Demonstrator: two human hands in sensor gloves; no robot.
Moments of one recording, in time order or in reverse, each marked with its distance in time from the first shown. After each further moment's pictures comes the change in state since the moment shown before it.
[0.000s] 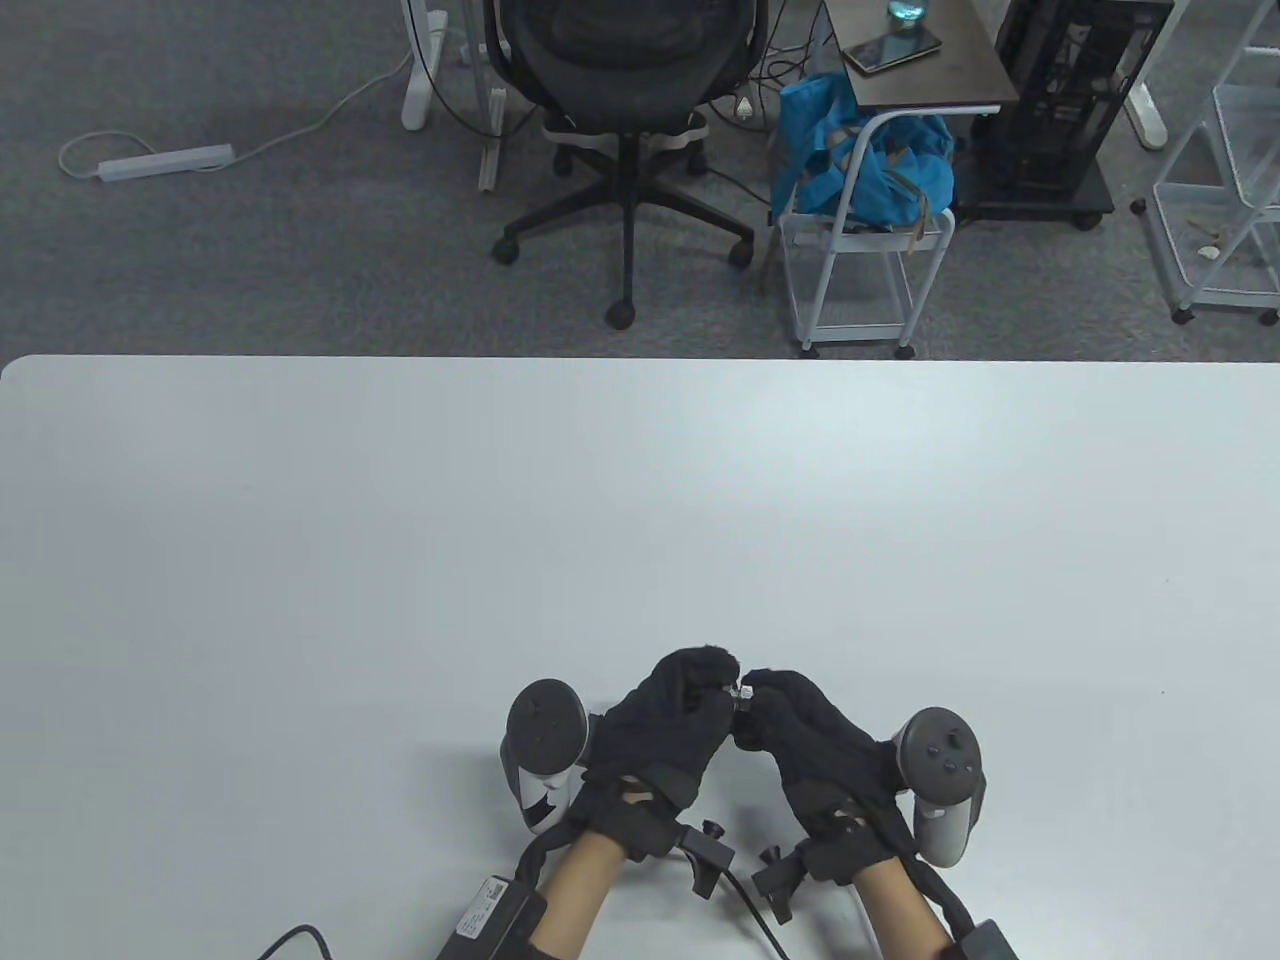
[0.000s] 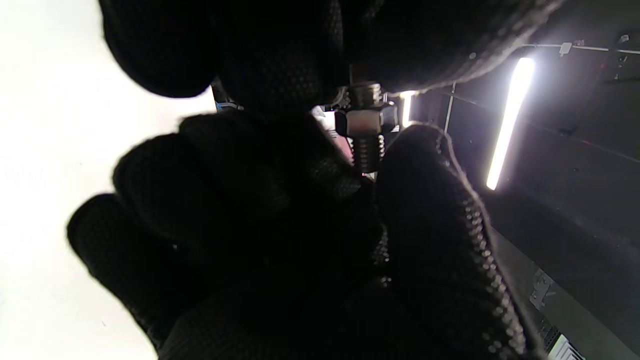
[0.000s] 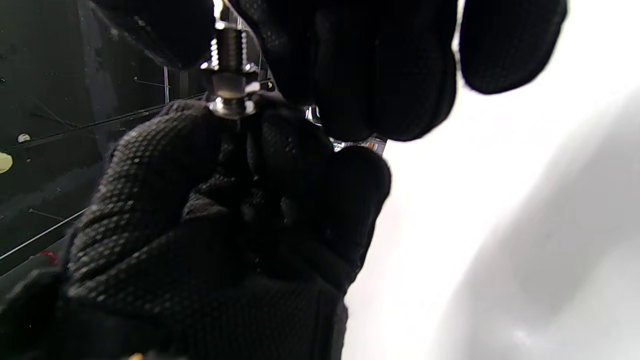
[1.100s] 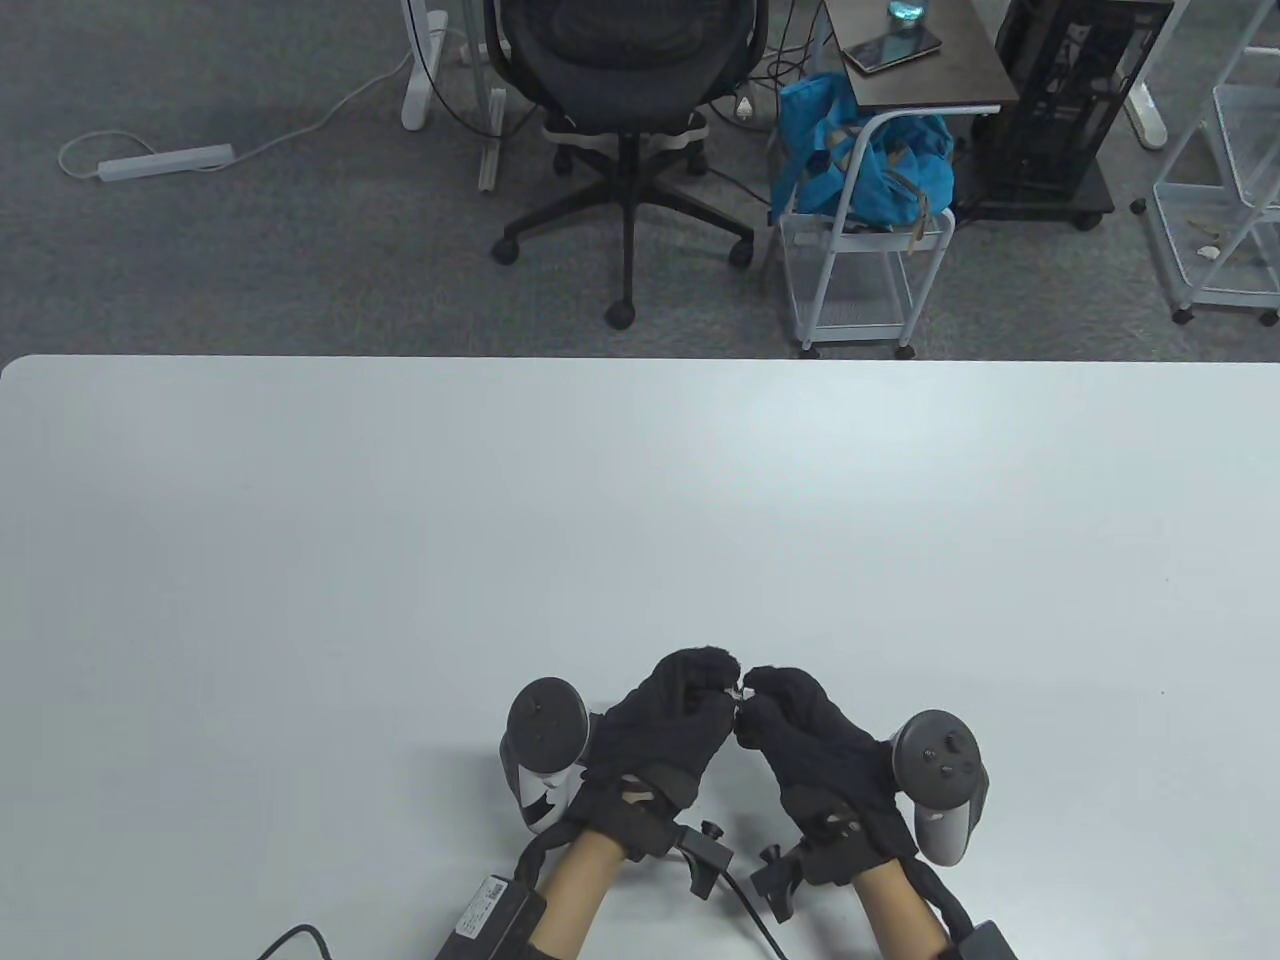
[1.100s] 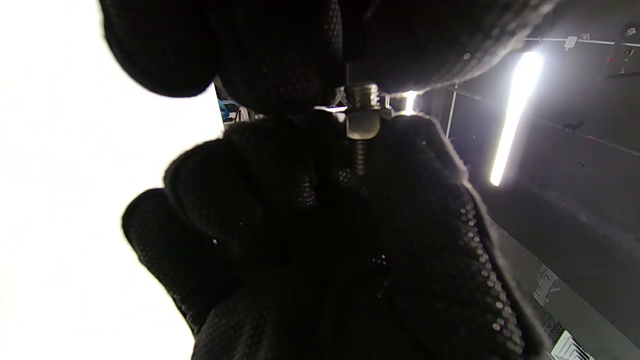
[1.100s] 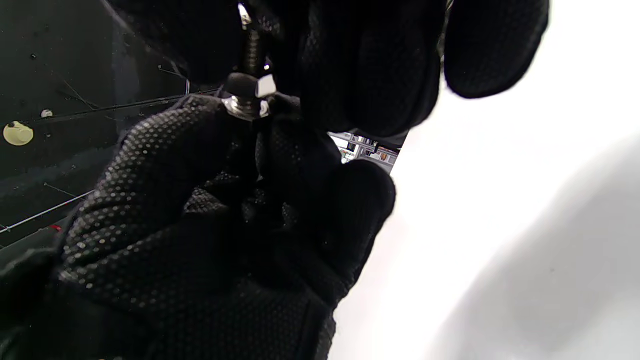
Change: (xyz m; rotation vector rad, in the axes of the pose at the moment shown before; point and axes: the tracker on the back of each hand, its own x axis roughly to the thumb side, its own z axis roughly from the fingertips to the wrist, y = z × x) left_hand 0.000 0.002 0.000 -0.003 0.014 0.004; right_hand 0.007 -0.002 0.001 -0.025 -0.056 0.092
